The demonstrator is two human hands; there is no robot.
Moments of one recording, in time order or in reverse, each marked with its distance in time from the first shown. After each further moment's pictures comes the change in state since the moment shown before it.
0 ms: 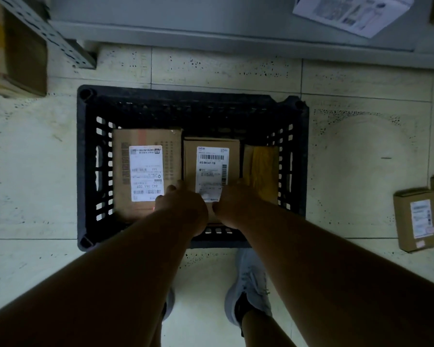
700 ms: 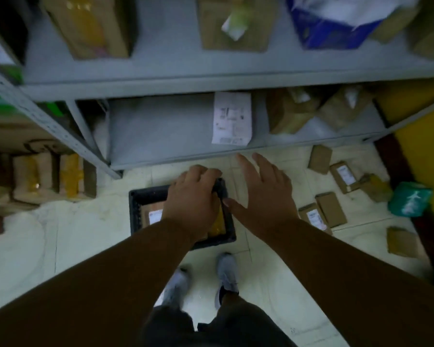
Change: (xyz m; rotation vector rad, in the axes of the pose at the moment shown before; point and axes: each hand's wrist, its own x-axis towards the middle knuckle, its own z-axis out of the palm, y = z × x) left_hand -0.436 0.017 -0.227 -0.330 0.834 0.588; right_hand -0.510 -0.002 -0.261 -0.054 0.817 -0.254
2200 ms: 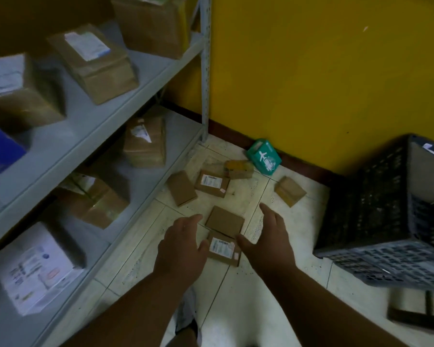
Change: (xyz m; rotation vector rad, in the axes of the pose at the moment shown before) left_hand 0.213 0.449 0.309 0.126 -0.498 0.505; right_hand -0.094 0.527 -0.060 0.665 0.479 1.086
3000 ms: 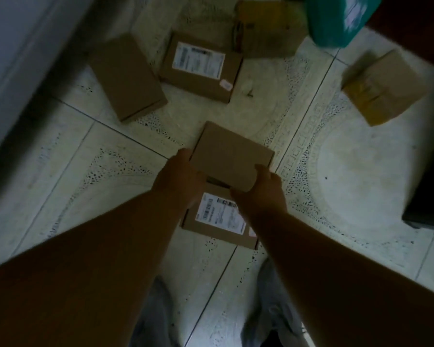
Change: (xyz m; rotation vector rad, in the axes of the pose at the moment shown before) left_hand 0.339 -0.229 0.434 -0.080 -0.277 -0.413; right_hand 0.313 0.309 0.408 0.012 -0.198 0.446
